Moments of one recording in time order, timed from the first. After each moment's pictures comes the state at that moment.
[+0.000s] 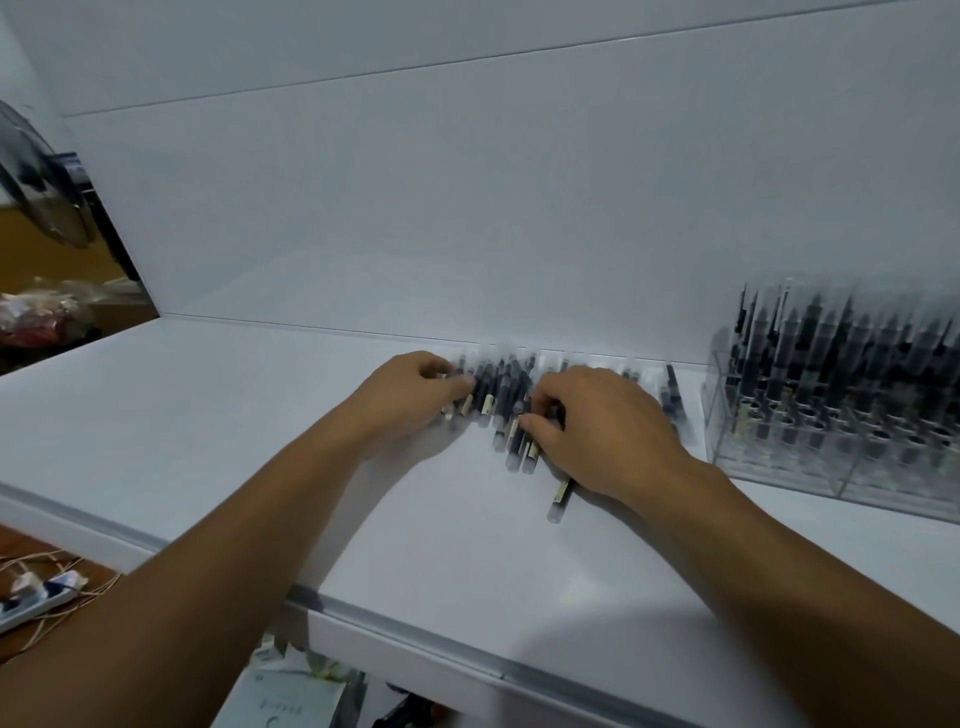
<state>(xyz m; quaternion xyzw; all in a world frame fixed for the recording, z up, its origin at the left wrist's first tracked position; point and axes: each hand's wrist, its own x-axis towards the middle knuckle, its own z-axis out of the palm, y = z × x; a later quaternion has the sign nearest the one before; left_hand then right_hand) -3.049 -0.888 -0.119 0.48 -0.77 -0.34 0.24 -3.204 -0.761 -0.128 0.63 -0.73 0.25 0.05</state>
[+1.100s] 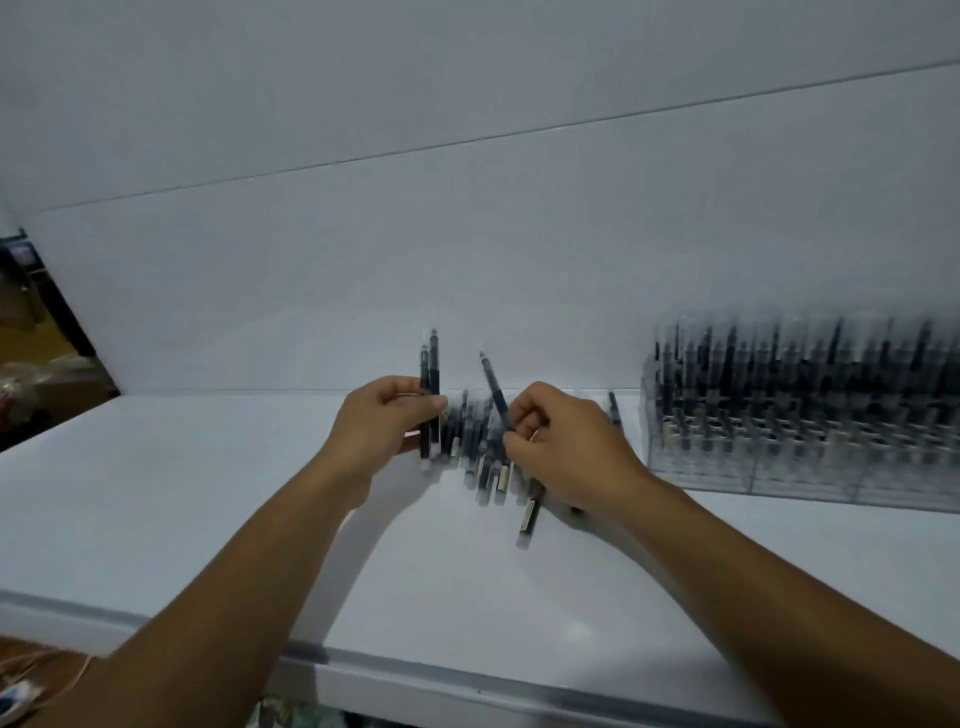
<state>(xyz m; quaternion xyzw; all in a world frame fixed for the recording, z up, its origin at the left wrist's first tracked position) -3.055 -0.858 -0.094 0.38 -0.67 -0.52 0.37 -3.209 -0.739 -0.115 0.55 -0.71 0.43 -0.10</state>
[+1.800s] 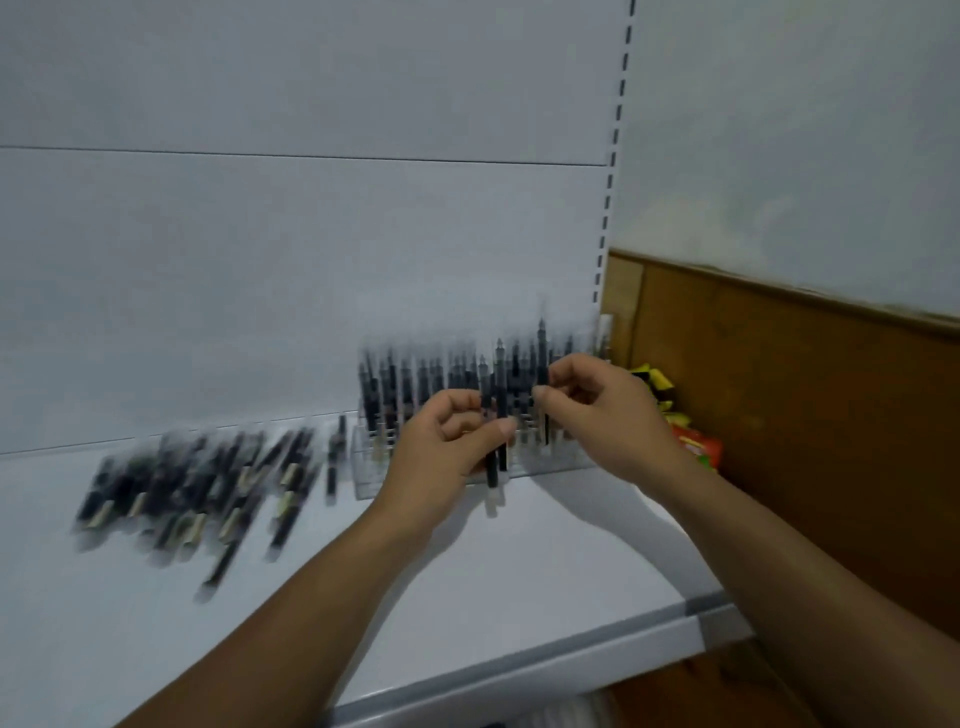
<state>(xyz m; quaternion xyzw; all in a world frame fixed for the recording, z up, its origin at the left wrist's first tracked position) -3.237 -0.666 -0.108 0.09 -0.67 -0.69 0.27 -3.344 -0.536 -0.083 0.37 -0.78 0.51 0.05</state>
